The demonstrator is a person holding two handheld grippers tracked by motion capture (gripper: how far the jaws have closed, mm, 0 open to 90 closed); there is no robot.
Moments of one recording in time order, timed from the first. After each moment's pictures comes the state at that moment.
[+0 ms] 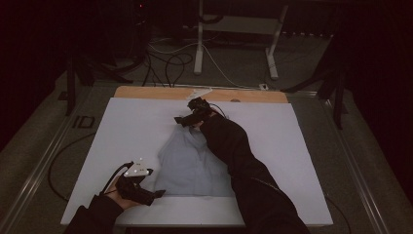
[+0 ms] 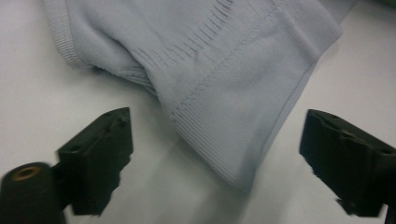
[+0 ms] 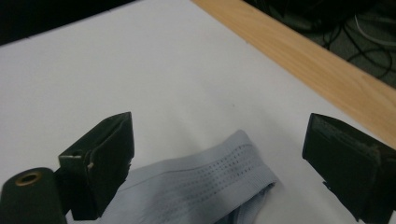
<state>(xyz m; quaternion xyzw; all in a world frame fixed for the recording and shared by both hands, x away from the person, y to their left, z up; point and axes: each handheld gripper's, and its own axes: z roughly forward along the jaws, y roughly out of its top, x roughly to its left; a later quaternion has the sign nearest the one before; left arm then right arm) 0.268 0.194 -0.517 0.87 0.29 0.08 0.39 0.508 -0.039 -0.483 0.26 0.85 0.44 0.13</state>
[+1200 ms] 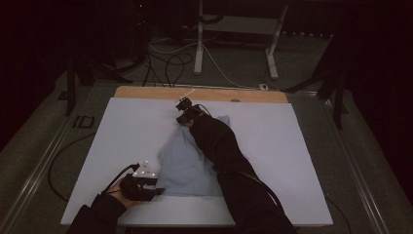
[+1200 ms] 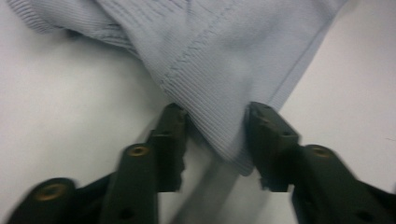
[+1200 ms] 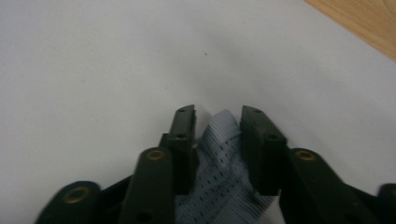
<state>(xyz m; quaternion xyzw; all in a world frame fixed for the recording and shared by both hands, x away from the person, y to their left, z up) 0.271 0.183 -0.526 0.90 0.28 0.06 0.33 0.538 0.000 -0.519 0.34 0.88 0.30 0.13</state>
